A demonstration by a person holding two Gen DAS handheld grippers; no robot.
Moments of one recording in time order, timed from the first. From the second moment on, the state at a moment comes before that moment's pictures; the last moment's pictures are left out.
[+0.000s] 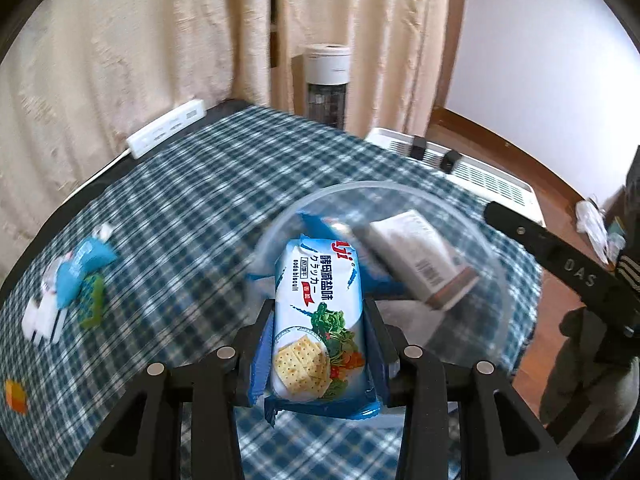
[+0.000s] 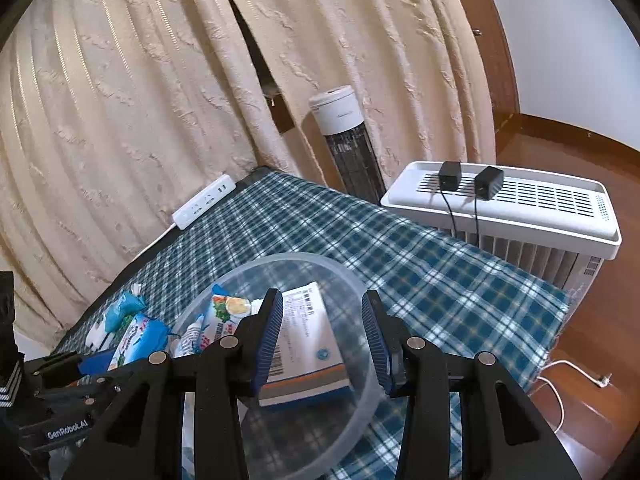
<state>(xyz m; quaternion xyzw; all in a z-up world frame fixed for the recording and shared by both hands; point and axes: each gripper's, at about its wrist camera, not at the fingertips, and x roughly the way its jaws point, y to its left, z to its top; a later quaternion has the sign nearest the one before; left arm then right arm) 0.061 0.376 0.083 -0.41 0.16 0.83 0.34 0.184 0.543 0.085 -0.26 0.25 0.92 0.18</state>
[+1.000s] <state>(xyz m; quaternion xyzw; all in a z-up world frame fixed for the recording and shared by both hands) 0.042 0.402 0.100 -0.38 0.15 0.84 0.35 0.192 0.546 0.079 -0.26 0.26 0.91 0.19</state>
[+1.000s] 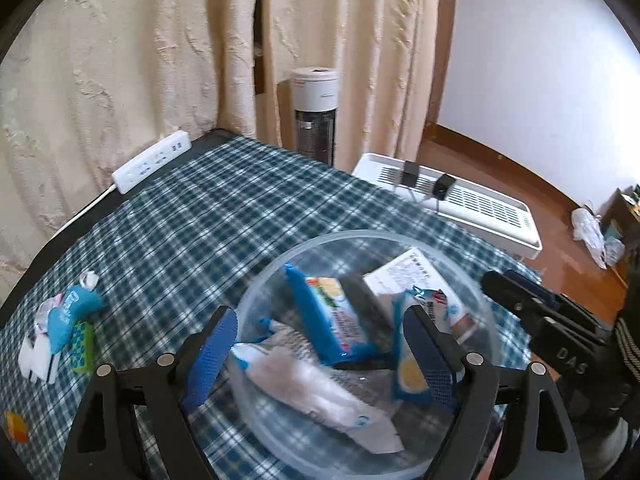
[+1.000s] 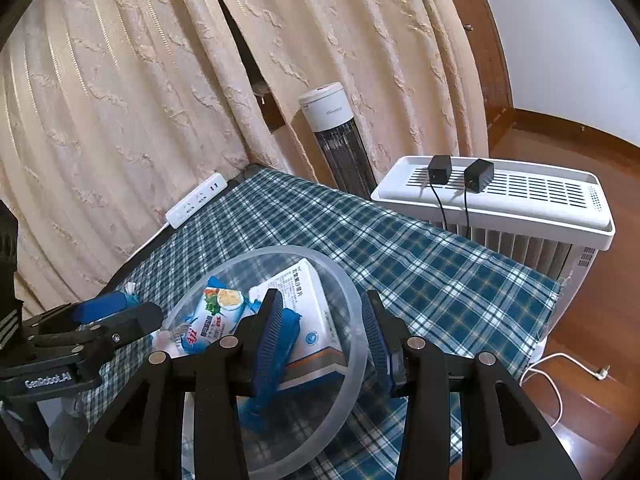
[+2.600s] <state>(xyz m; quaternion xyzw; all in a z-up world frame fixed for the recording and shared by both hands) -0.006 0.199 0.089 -0.39 0.10 0.91 0.10 0.108 0.393 0.100 -0.29 0.19 0.94 0.03</state>
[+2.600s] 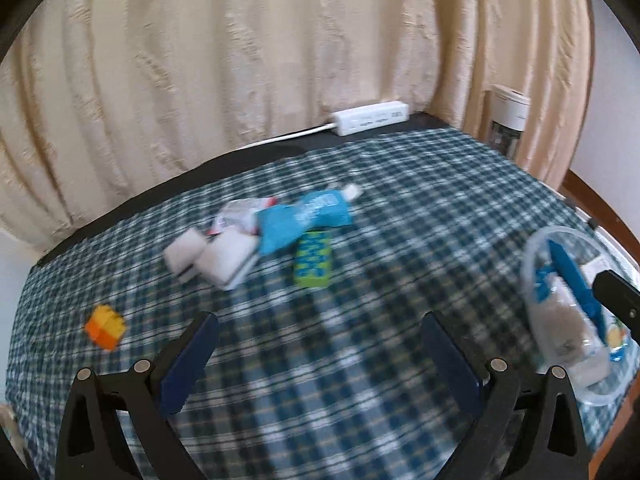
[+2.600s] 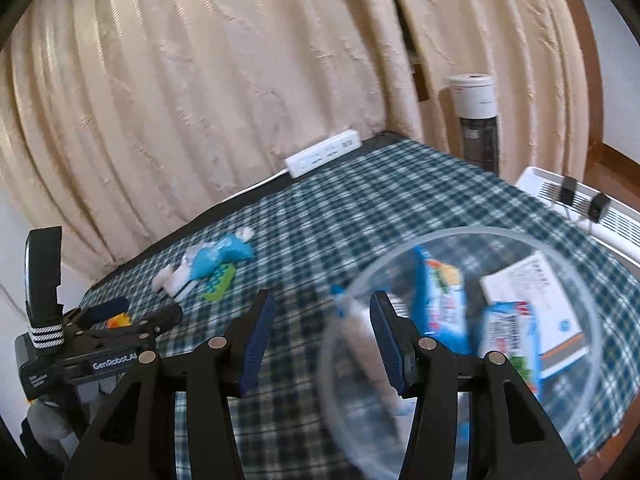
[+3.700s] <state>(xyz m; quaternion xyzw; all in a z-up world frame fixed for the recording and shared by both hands) -0.069 -0.008 0.049 -0.44 0.00 0.89 -0.12 0.045 0.293 0.064 -0.38 0.14 0.91 -0.06</state>
